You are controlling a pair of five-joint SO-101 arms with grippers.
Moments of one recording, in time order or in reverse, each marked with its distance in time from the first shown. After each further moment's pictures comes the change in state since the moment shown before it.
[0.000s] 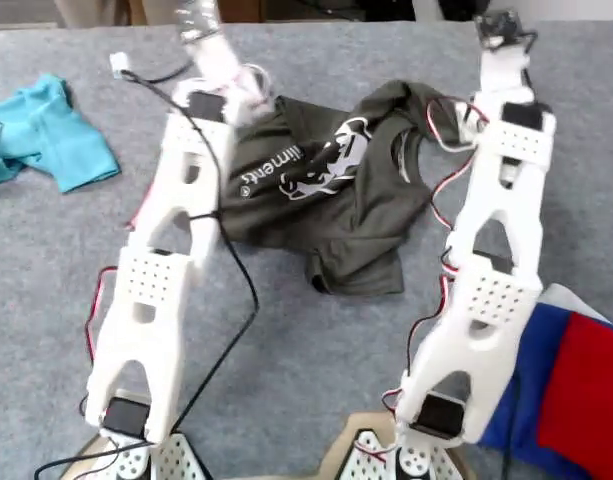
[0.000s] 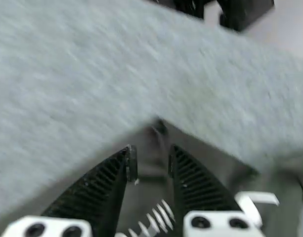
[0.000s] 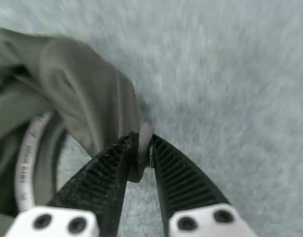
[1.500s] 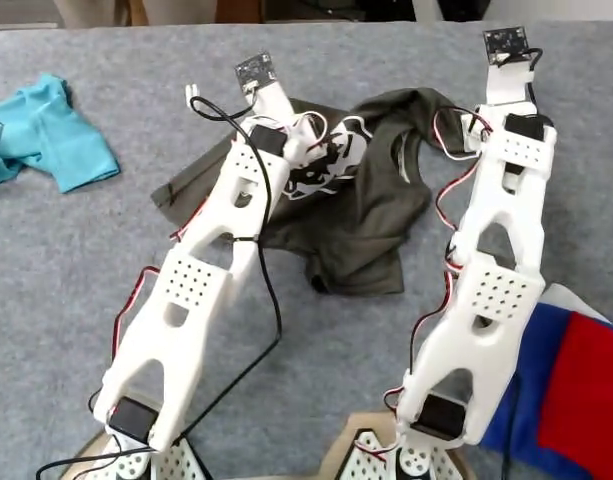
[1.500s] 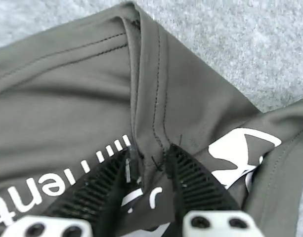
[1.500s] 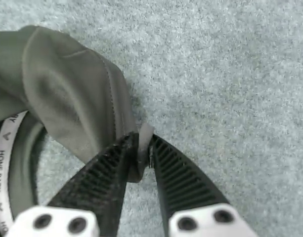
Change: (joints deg) left arm 8.2 11.6 -5.6 3.3 14.4; right arm 1.2 2.5 0.0 -3.0 -0.3
